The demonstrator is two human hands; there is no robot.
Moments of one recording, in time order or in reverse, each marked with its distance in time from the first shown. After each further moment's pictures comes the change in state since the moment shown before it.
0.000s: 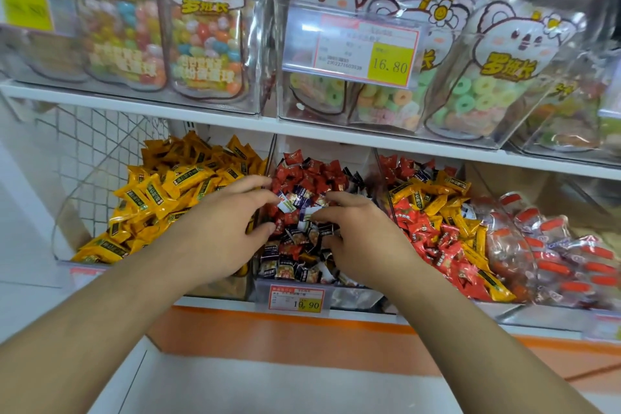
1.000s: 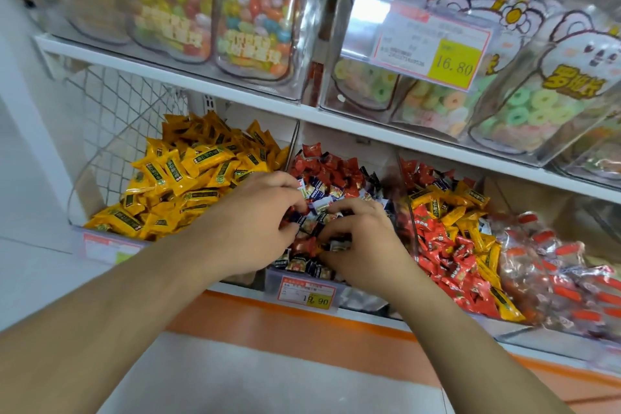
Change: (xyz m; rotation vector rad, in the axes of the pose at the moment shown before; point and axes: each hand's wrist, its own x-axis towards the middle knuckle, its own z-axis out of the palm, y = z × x) left_hand -0.002 0.011 0.008 -0.042 0.019 0.000; right_hand 0.003 -0.004 0.020 0.112 -0.047 0.046
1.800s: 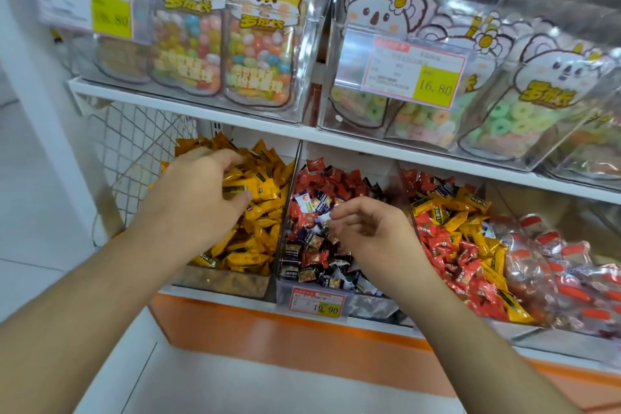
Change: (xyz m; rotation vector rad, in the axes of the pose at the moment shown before) left_hand -0.018 -0.027 -0.057 0.070 0.296 -0.296; right_hand -0.013 -0.032 -0.027 0.710 0.169 0.127
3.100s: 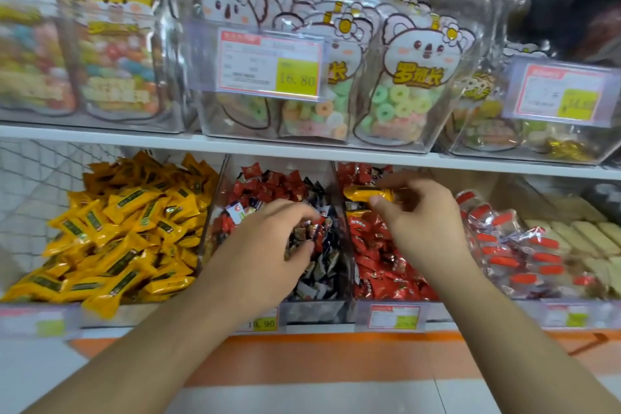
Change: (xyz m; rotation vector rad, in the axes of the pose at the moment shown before) left_hand -0.024 0.123 0.079 -0.304 -0.234 0.398; right_hand -0.005 0.039 -0.122 -0.235 0.461 0.052
